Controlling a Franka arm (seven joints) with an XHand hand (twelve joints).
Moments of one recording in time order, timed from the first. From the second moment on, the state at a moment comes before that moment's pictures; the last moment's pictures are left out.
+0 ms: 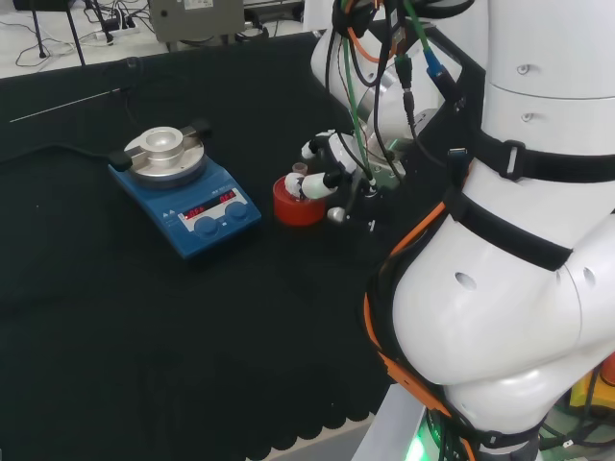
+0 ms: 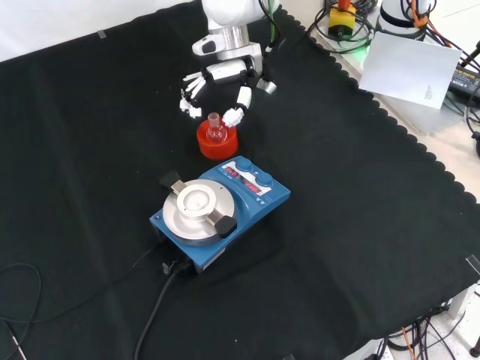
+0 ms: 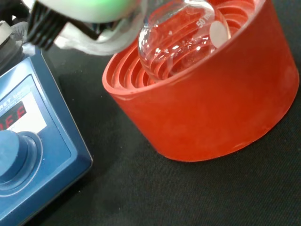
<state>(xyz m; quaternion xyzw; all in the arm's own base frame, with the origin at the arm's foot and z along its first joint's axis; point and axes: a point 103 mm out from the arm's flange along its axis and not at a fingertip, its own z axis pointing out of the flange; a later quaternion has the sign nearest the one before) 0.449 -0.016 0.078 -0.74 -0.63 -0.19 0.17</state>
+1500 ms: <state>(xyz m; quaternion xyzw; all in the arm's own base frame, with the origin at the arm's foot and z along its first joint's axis) 0.459 -0.009 0.088 -0.73 -0.63 -0.21 0.12</state>
